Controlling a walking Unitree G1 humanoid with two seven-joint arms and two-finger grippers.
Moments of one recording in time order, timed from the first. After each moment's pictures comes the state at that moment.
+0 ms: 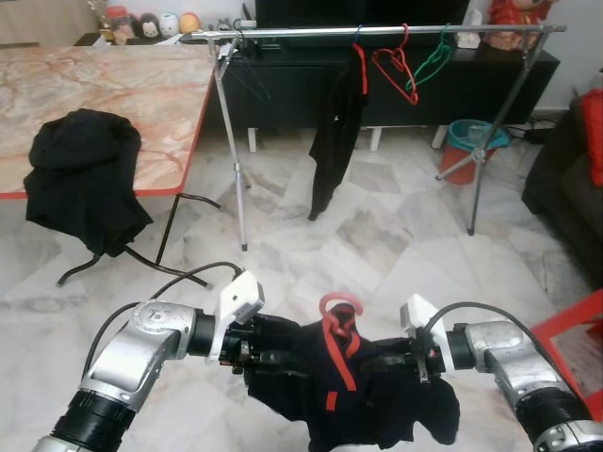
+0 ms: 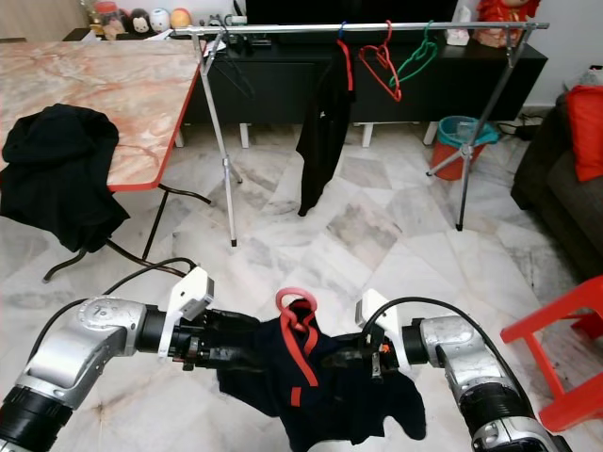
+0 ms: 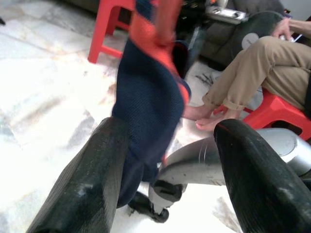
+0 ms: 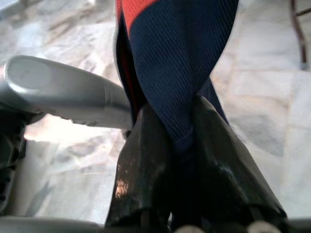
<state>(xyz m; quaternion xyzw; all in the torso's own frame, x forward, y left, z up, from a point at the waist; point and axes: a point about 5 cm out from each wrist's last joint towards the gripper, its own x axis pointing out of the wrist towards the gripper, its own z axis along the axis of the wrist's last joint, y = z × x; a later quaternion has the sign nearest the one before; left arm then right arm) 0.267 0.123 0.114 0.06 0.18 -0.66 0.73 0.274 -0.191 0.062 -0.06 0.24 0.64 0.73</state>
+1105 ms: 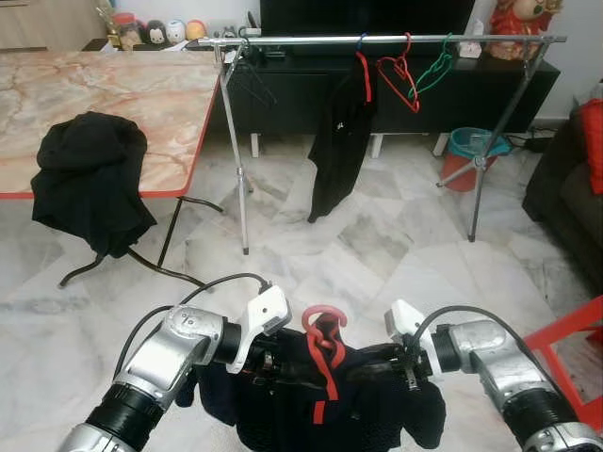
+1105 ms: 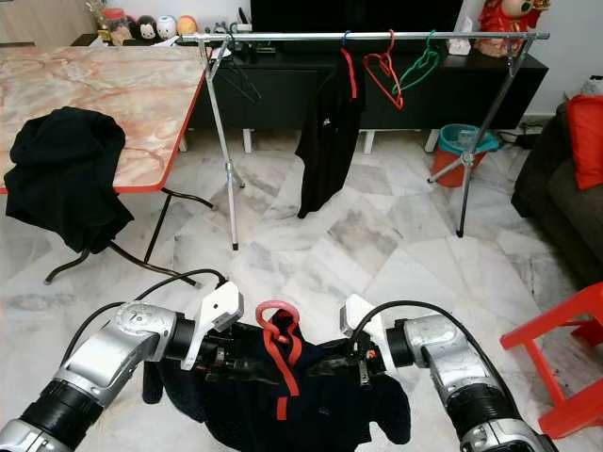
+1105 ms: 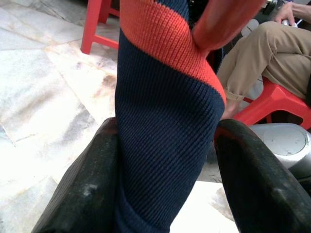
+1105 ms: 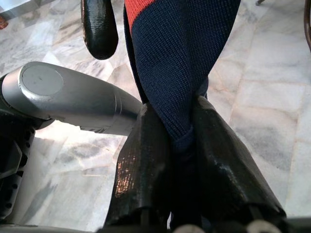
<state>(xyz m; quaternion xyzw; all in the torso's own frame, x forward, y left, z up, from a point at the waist) 0.271 0.100 0.099 0.07 0.20 -0.66 0.72 0.276 -0.173 0.064 -0.06 0.22 0.66 0.71</state>
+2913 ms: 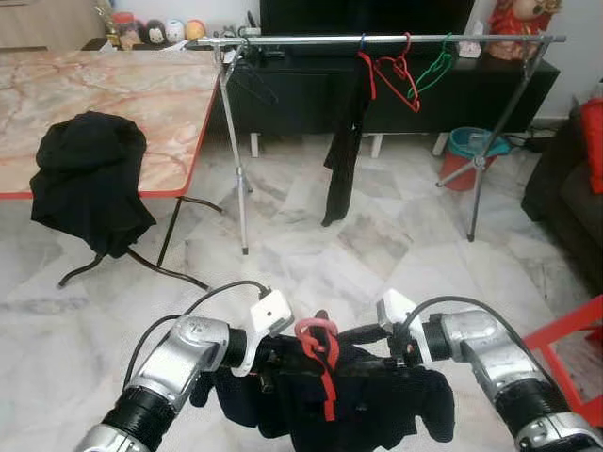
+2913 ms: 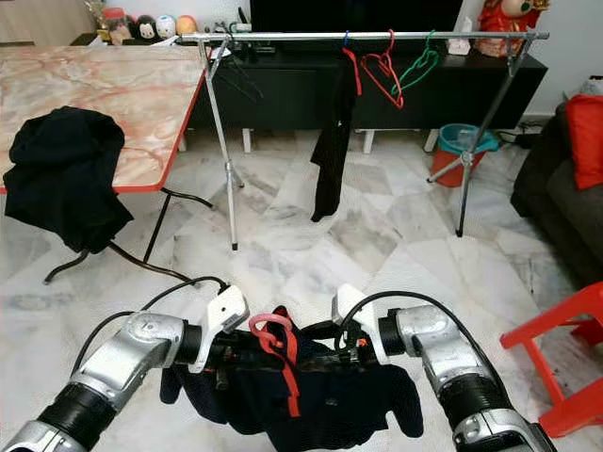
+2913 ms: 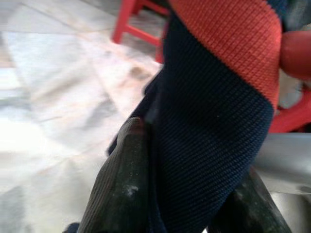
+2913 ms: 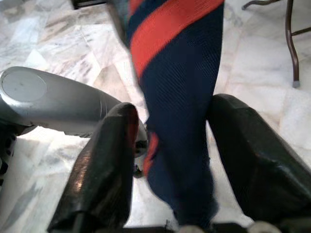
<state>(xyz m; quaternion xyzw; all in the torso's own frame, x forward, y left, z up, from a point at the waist) 0.283 0.100 0.076 0.08 0.22 -0.58 0.78 0.287 -0.167 0.073 -0.08 0.22 0.65 0.72</state>
